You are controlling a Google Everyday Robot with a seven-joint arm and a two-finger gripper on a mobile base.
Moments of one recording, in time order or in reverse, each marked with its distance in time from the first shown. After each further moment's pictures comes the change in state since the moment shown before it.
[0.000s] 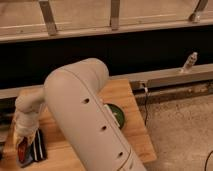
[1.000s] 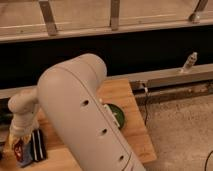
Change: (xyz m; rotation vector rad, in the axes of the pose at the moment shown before) arm 0.004 0.006 -0.007 0.051 -0.034 -0.035
